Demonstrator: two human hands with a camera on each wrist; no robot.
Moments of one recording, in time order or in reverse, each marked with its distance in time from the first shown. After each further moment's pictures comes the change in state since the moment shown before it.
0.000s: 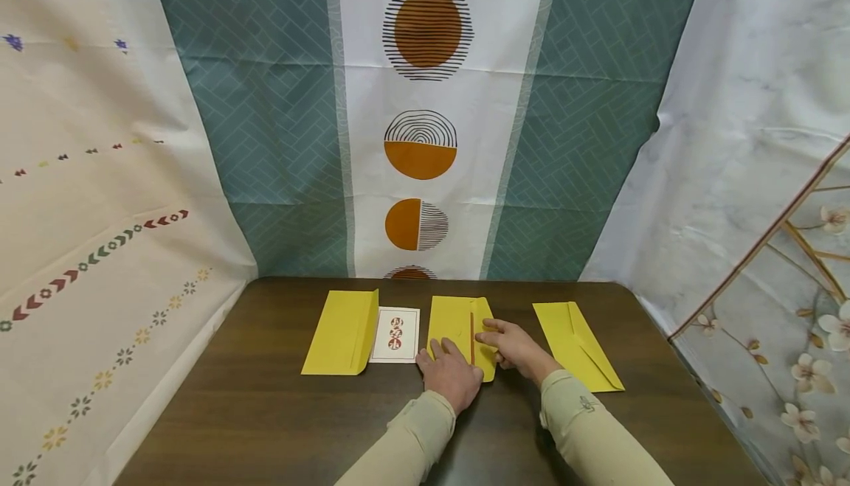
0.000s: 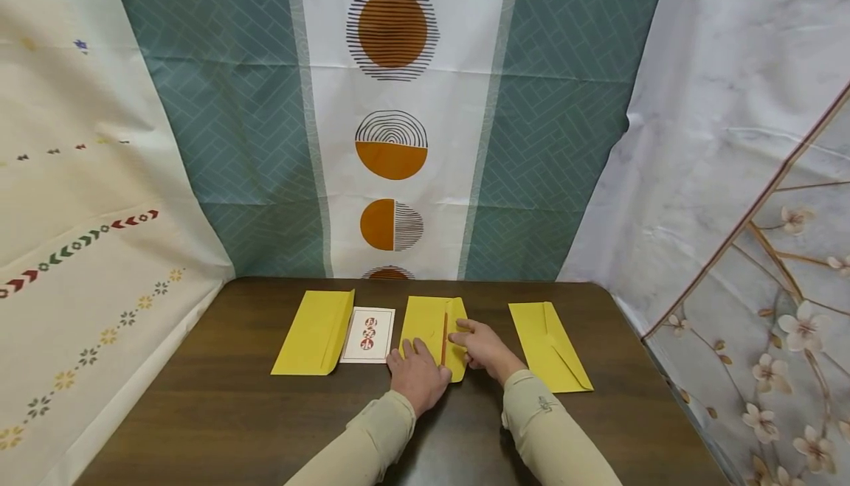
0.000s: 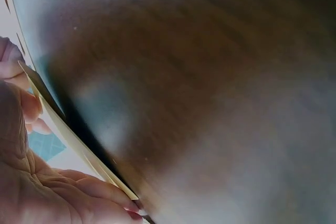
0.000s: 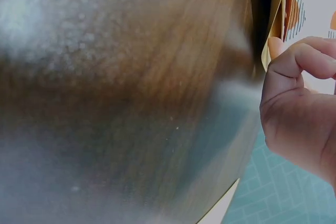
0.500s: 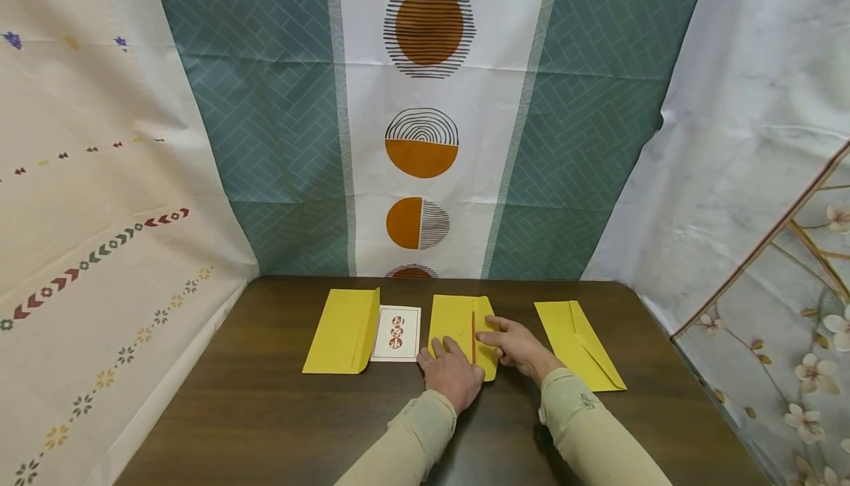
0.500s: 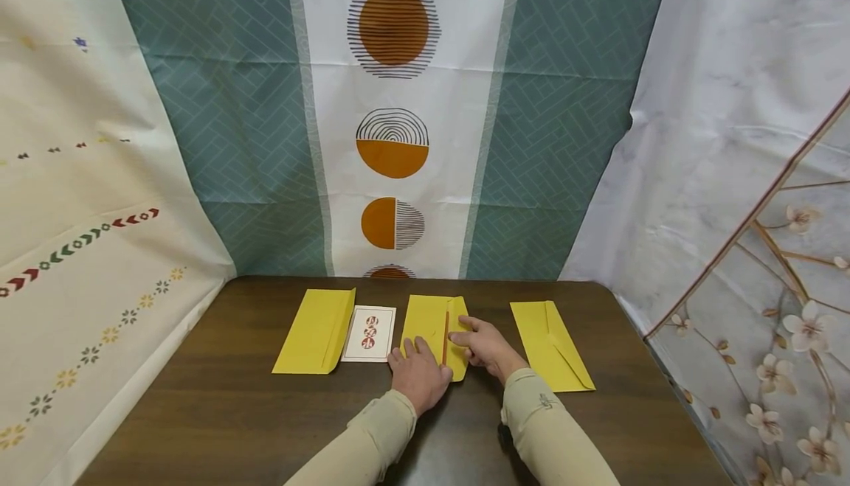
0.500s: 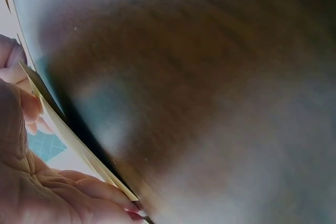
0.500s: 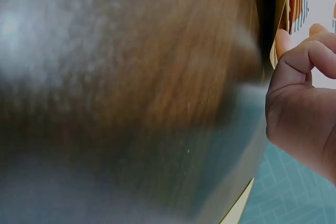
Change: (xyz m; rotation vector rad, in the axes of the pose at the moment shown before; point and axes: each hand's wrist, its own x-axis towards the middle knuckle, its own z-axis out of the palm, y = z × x) left_hand 0.001 0.000 0.001 -0.039 -0.013 -0.014; right_hand 0.009 0.005 -0.003 0.157 -0.011 0.045
